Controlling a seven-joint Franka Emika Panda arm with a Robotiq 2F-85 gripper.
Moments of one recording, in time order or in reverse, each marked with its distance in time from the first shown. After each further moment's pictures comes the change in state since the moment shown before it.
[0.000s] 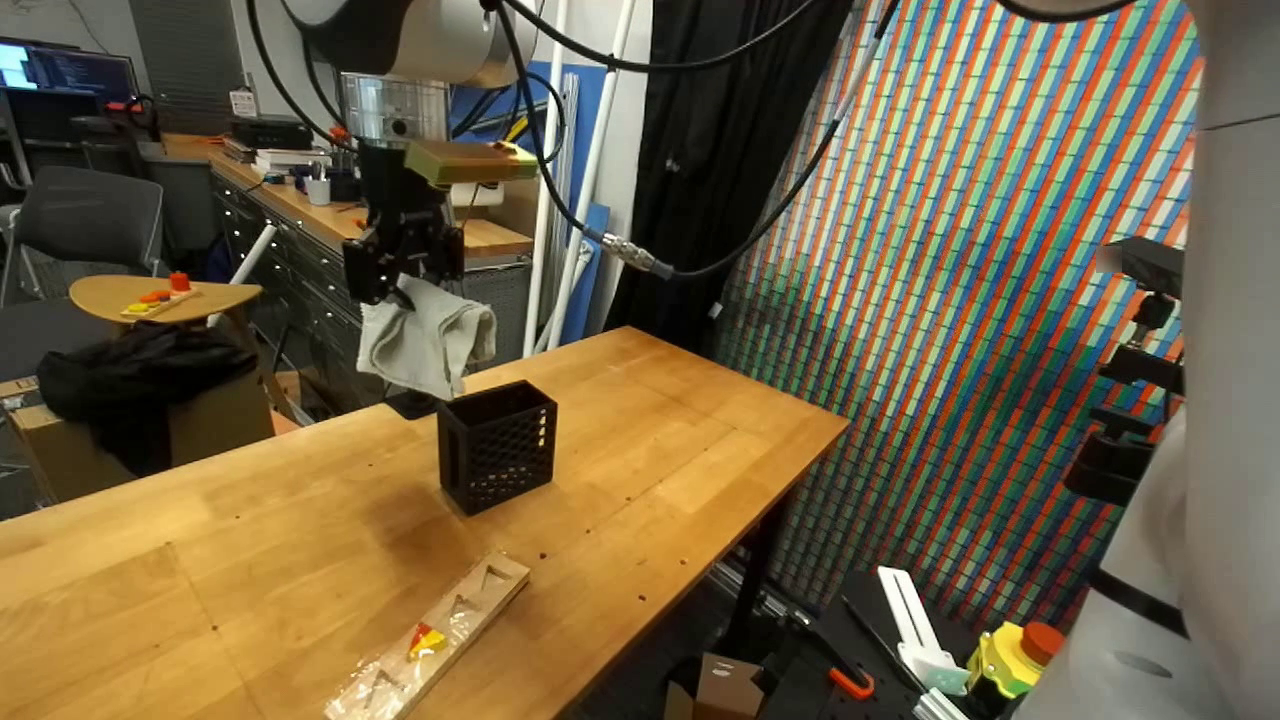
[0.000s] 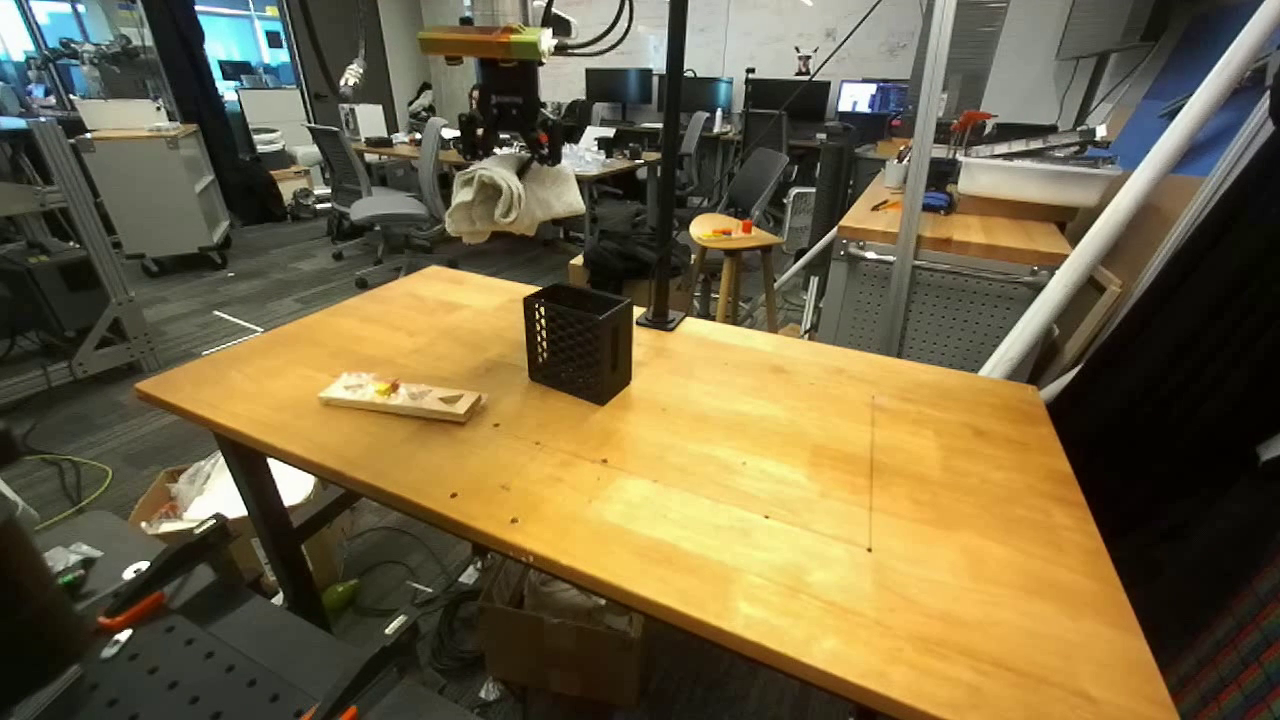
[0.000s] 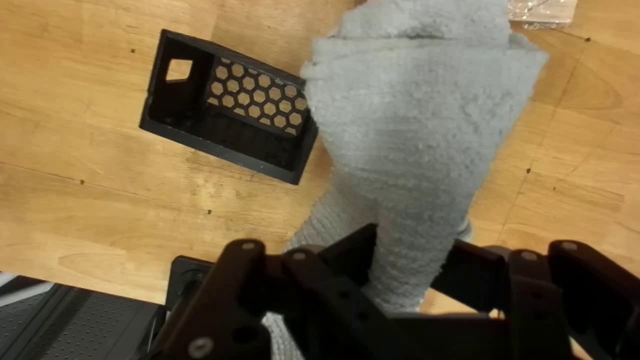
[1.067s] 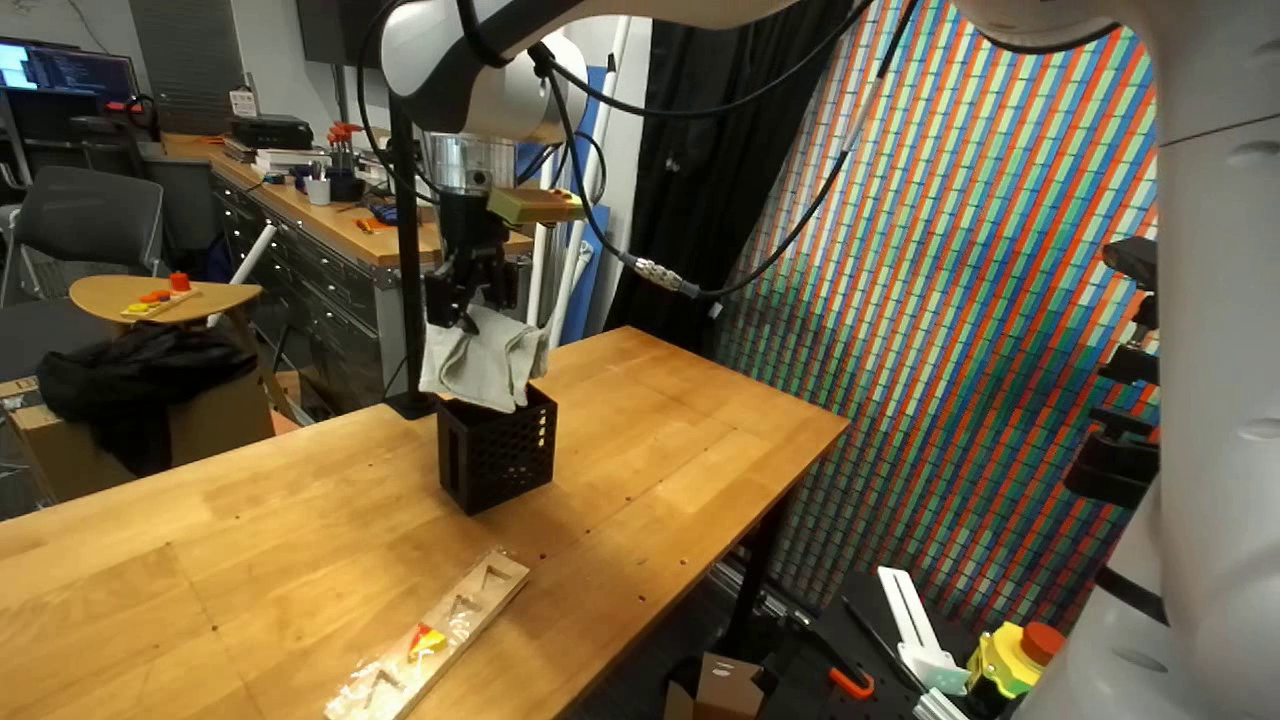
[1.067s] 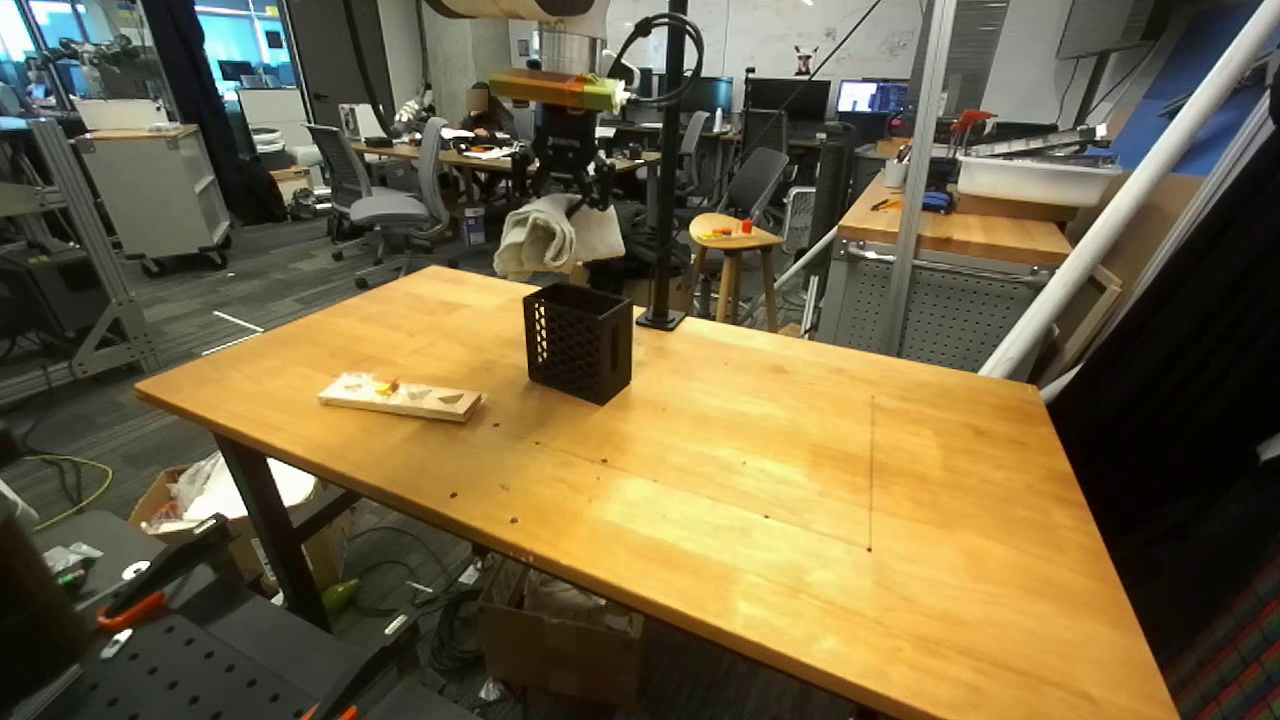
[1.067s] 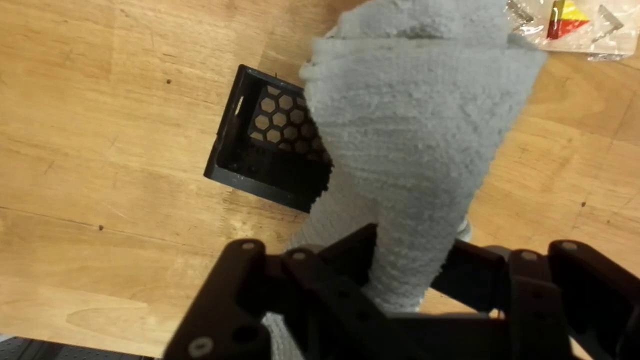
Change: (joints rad) arm -0.109 0.064 -0.023 -0.014 0.064 0.019 -0.164
